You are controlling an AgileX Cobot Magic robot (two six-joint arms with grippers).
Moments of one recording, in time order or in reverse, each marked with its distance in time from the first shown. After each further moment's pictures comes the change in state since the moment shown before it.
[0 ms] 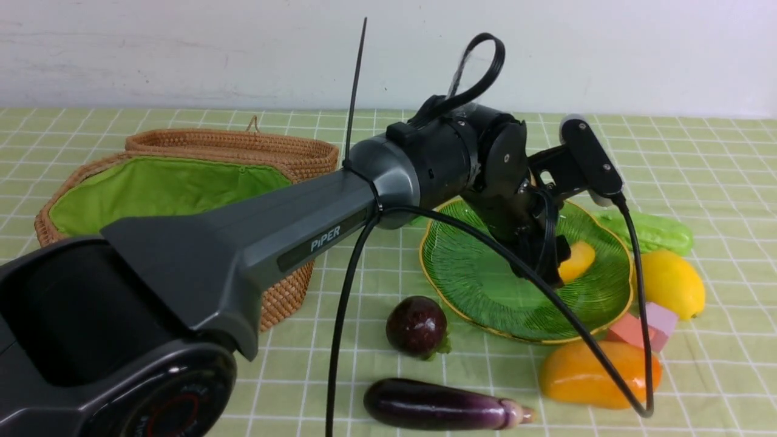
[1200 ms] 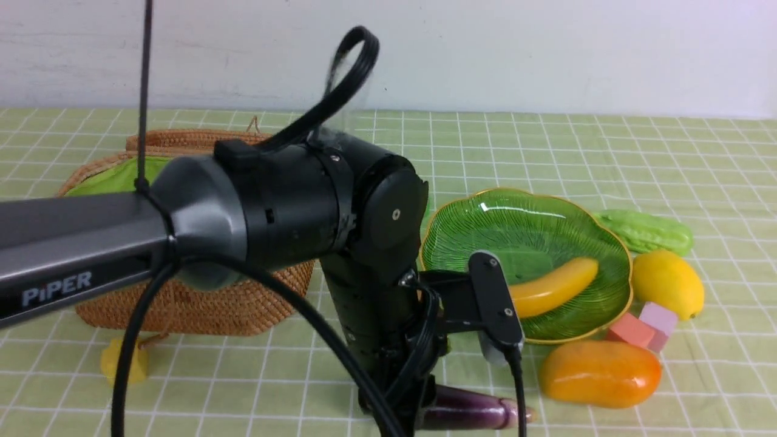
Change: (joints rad) right arm 0.000 0.000 0.000 0.319 0.152 -0.380; left arm -0.032 -0.477 0.689 -0.021 0.302 0.107
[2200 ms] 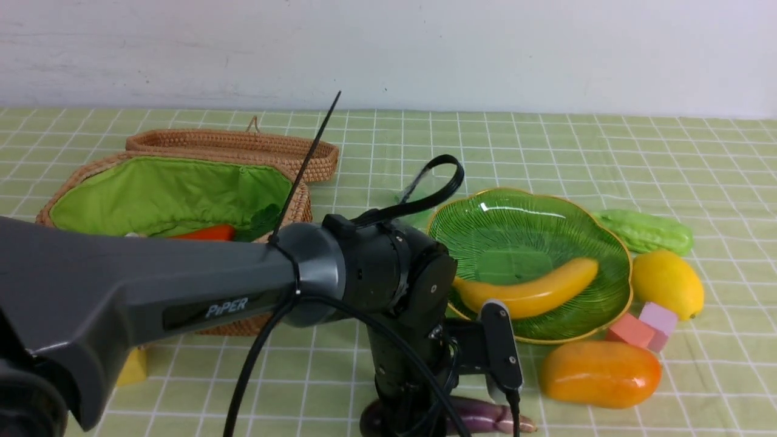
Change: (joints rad) right arm 0.000 0.000 -0.001 0.010 0.018 -0.008; left arm 0.000 0.210 -0.002 0.058 -0.182 0.033
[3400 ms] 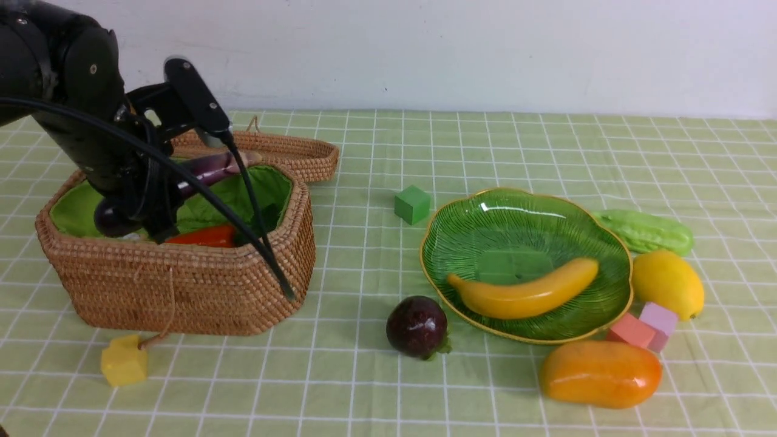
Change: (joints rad) right arm 0.000 0.049 0.000 0.281 -0.351 -0.186; left arm 0.616 -0.295 -0.028 0.289 -0.009 -0.141
